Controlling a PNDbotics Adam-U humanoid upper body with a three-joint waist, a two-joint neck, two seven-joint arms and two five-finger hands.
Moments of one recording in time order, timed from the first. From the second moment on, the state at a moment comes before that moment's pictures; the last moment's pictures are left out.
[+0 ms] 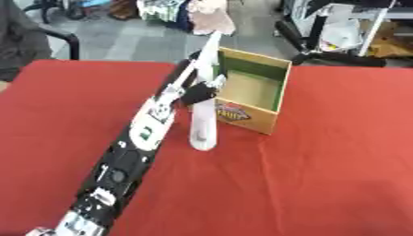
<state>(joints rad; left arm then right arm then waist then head) -0.71 0.17 -0.06 -1.18 -0.37 -0.13 -0.12 -0.07 -0.12 -0.35 -1.71 -0.07 -0.10 0.29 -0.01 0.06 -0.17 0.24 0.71</state>
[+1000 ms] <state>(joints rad) -0.76 0.19 -0.06 -1.13 -0.33 -0.14 -0.10 -0.08 -0.12 -0.34 -1.71 -0.08 -0.09 0.30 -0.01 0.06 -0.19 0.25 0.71</state>
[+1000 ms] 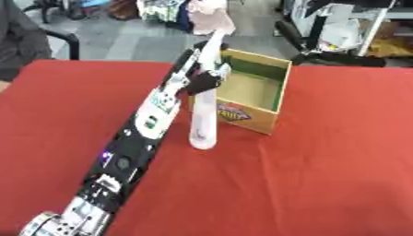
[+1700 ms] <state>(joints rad) -0.78 0.21 -0.06 -1.12 -0.23 -0.14 -0.07 -0.08 -0.11 -0.34 -1.71 -0.08 -0.09 0.30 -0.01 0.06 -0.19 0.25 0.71</state>
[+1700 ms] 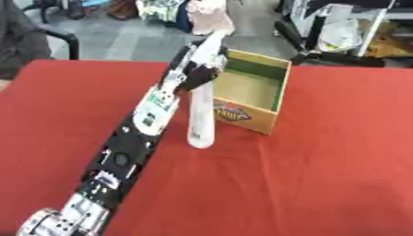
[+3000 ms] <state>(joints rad) -0.92 0.39 -0.04 -1.02 0.11 -0.27 -0.07 -0.14 -0.07 -0.30 -1.71 -0.10 -0.06 0.34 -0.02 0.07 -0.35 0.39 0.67</state>
